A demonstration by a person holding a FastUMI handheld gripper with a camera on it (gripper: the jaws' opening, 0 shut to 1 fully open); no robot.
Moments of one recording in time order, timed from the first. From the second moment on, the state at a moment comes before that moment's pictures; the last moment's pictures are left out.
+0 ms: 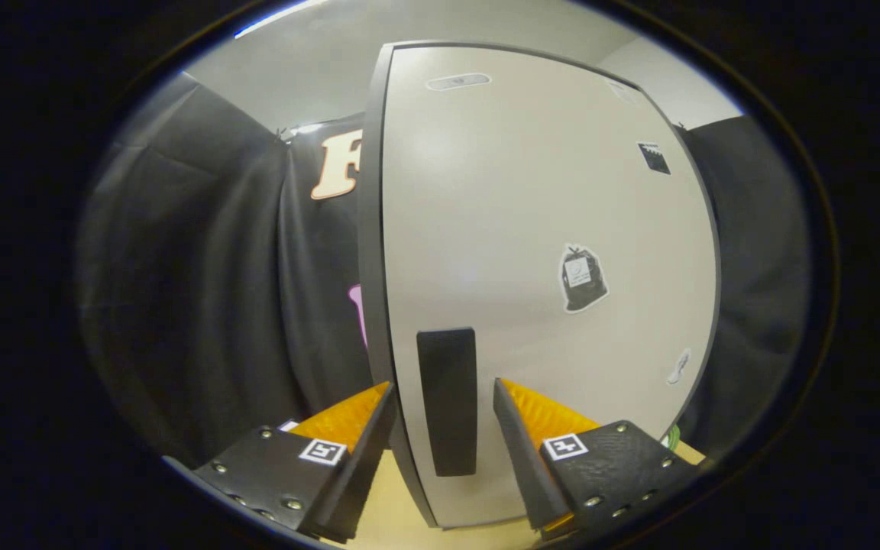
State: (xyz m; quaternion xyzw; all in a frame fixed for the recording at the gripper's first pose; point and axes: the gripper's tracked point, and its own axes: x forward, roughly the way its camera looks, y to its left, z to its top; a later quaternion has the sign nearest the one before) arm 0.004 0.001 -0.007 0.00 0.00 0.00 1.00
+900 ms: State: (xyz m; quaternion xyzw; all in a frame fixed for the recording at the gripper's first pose) arm -0.005 -0.005 -0.009 0.02 0.00 0.00 1.00
